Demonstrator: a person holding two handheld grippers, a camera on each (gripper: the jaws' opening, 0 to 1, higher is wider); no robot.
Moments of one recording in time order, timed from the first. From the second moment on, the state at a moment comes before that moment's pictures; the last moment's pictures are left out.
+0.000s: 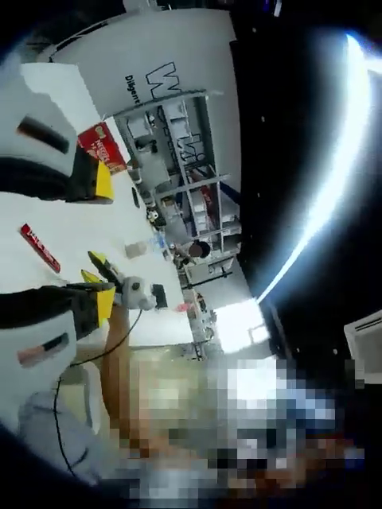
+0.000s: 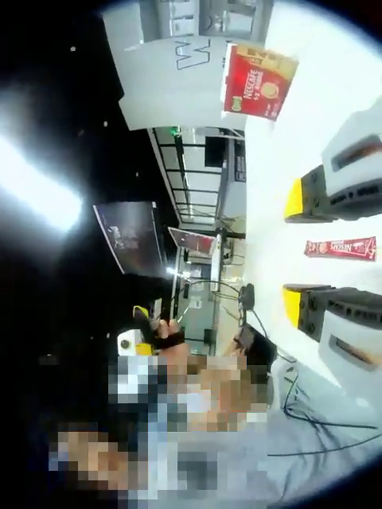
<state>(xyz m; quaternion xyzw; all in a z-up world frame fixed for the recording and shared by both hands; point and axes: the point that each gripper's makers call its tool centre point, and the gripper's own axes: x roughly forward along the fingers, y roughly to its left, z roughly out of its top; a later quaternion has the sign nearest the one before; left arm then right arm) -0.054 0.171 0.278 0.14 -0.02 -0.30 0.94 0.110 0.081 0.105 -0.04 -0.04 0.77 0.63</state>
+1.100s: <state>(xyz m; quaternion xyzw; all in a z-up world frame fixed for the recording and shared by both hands) -0.235 0.267 0.332 0.11 0.04 -0.25 0.96 0.036 0.097 0.191 -0.05 -0.10 0.79 0.60</state>
